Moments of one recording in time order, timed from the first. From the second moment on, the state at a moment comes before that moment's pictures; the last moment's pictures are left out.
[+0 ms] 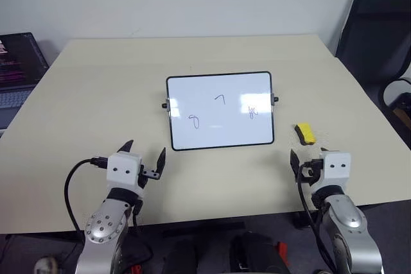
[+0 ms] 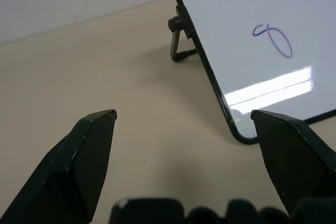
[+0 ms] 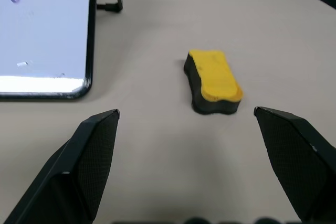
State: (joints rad) left arm 0.26 0.28 0.14 -0.49 -0.06 0.19 -0.21; right arm 0.19 -0.16 -0.10 -0.47 0.06 0.38 0.09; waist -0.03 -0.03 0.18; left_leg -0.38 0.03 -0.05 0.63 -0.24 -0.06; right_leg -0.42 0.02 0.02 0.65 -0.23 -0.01
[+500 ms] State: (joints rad) left arm 0.25 0.27 0.14 -0.48 -0.05 0.13 -0.21; right arm 0.17 -0.20 -0.15 -0.44 0.07 0.36 0.14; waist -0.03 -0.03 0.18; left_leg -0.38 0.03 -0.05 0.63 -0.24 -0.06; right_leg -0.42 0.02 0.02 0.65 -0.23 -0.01
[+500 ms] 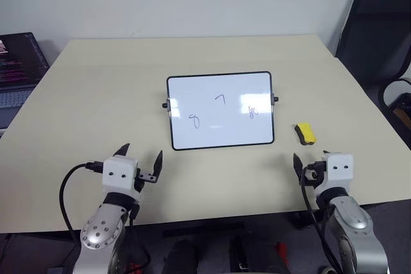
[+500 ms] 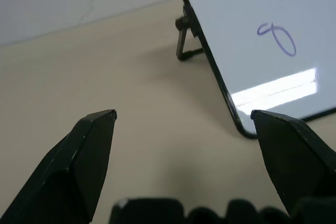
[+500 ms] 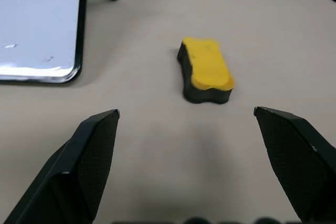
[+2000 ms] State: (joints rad) left arm -0.34 0.32 -0.28 -0.21 -0.32 0.24 -0.86; right arm -0.23 -0.26 -0.22 -0.27 0.22 0.78 0.12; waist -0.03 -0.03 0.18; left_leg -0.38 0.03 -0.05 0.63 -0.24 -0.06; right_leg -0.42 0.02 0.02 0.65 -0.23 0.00
